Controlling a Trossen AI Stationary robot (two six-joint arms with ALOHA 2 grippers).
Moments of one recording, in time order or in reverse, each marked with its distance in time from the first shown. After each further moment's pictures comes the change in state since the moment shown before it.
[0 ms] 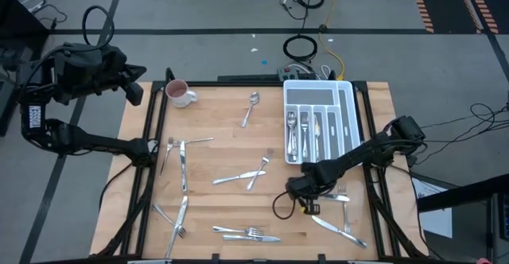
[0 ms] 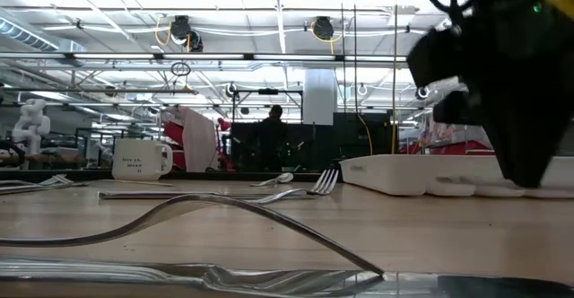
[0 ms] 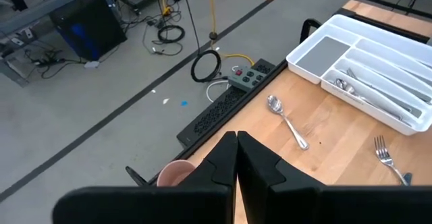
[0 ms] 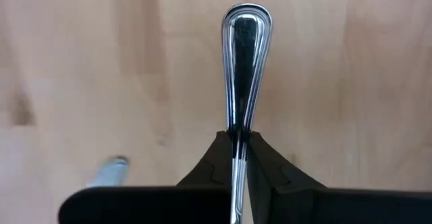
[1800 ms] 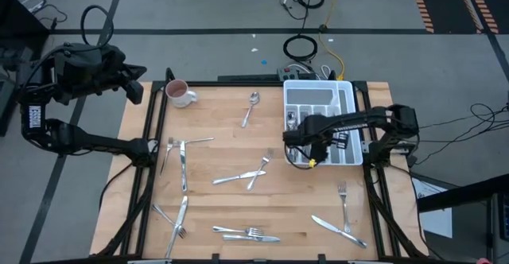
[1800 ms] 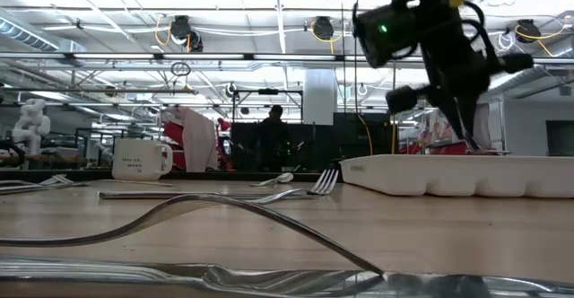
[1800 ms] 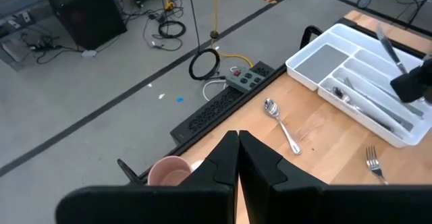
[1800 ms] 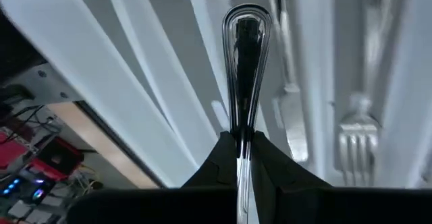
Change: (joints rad) left arm 0.000 0.000 0.000 0.000 0.000 -0.087; right arm -0.456 -0.023 0.103 -0.652 0.424 -1.739
